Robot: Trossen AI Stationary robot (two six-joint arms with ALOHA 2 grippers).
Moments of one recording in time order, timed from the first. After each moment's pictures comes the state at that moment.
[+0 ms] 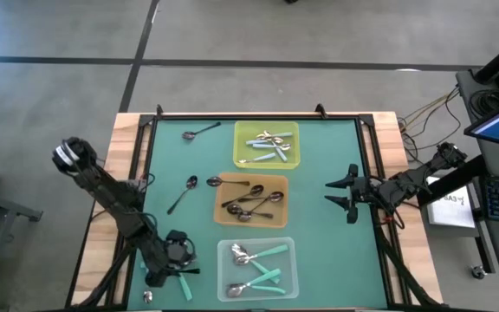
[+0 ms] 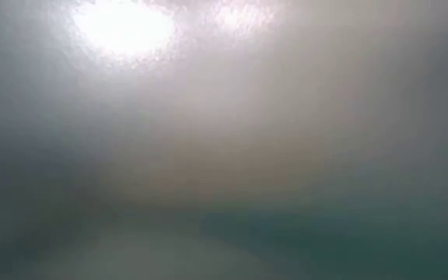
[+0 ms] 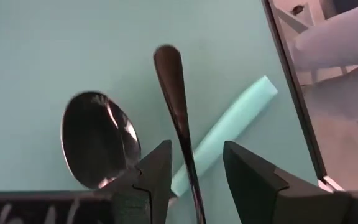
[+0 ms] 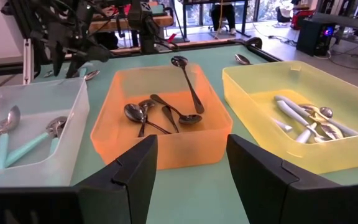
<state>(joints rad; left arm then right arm) -0.88 1.37 0.52 -0.04 -0.02 -0.71 0.51 0.17 0.09 -0.18 0.63 0.21</state>
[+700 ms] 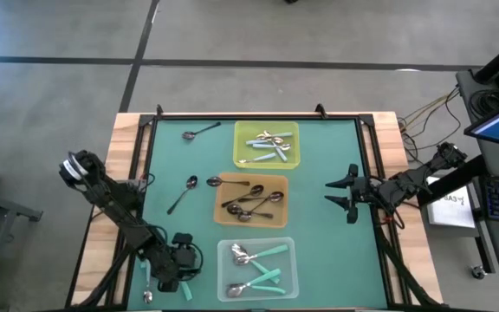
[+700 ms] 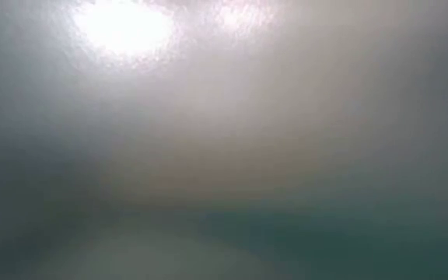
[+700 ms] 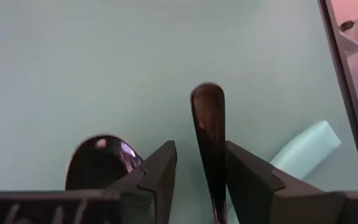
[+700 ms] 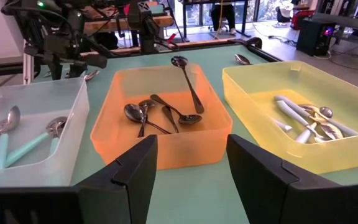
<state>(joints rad) -0.87 1.57 0.61 -0.02 -0.17 -0.77 0.51 0.17 0.09 -0.18 0.63 0.21</state>
